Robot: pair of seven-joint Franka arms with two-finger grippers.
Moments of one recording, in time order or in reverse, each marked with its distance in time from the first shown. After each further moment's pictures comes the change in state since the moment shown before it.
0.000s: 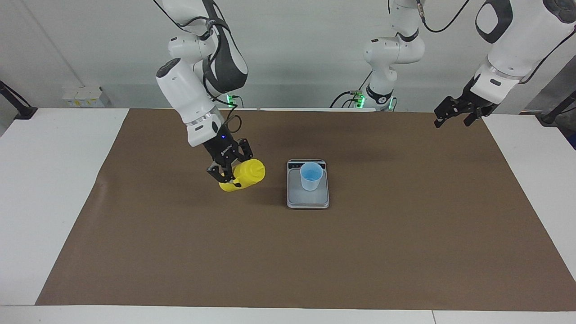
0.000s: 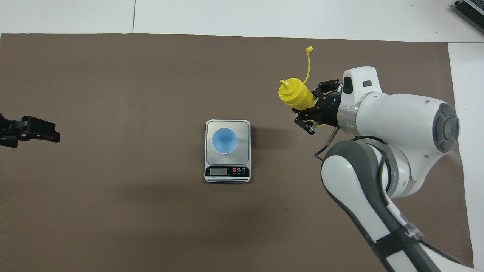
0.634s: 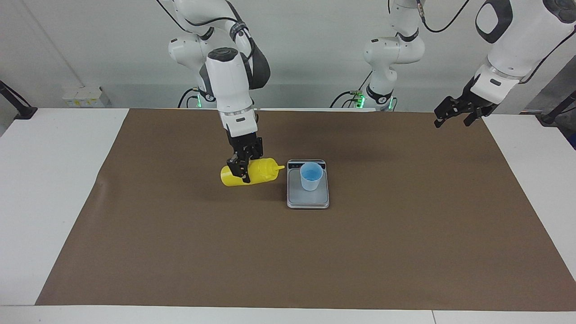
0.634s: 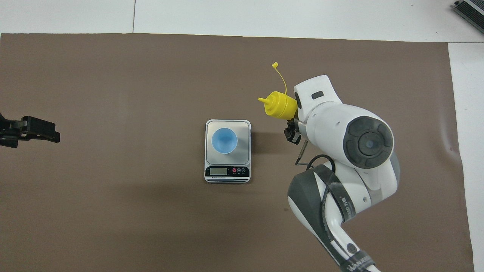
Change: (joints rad) left arm 0.000 0.000 0.000 0.000 0.000 0.000 0.000; right arm 0.104 0.020 0.003 0.044 -0.573 -0.089 0.304
